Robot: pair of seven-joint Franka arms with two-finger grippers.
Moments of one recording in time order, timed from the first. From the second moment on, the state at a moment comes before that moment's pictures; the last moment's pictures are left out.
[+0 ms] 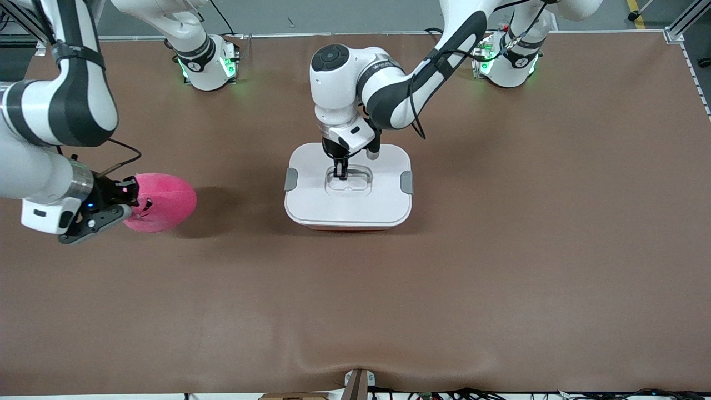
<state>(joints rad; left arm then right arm) -0.68 0.56 -0.31 -1.50 0.42 2.14 -2.67 0.16 0.24 -0.10 -1.65 0.01 1.73 -0.51</state>
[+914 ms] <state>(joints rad) -0.43 0.29 -0.31 -1.49 0.16 1.92 -2.21 0.48 0.20 -0.08 -1.53 0.02 1.67 -0.65</state>
